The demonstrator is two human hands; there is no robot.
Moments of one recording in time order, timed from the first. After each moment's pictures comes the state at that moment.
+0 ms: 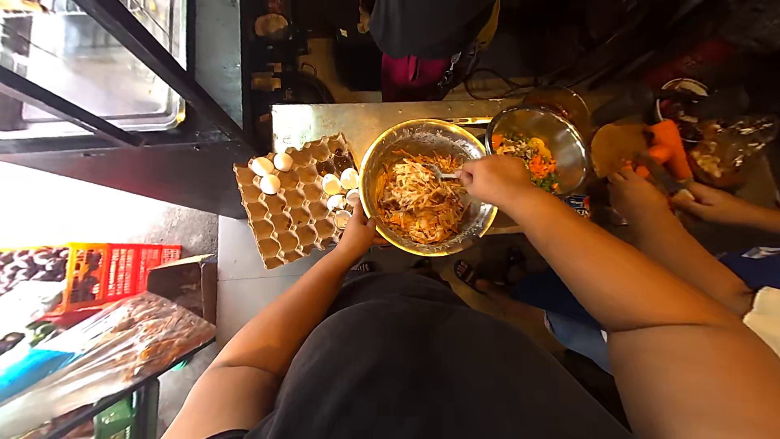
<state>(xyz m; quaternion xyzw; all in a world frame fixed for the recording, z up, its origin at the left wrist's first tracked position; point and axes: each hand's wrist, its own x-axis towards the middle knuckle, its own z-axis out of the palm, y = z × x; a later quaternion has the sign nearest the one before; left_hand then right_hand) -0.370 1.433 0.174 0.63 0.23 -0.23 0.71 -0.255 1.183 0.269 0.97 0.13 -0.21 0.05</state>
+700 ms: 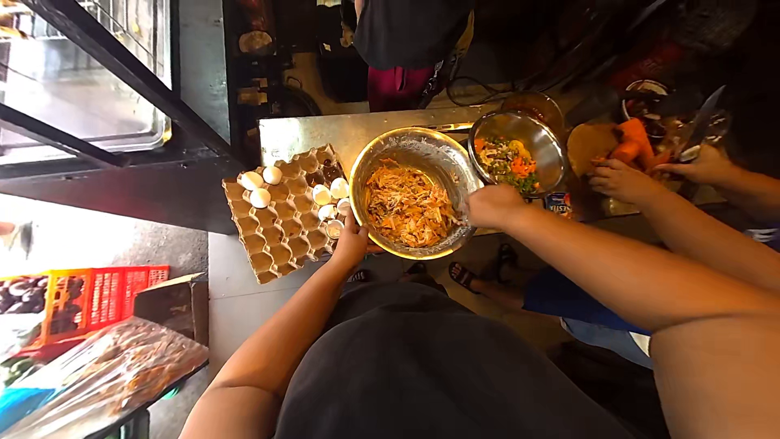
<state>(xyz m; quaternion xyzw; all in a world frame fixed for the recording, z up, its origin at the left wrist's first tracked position) -0.373 1.430 0.176 0.60 0.23 -0.23 0.73 -0.283 1.158 0.257 0.92 0.09 -0.35 0.16</state>
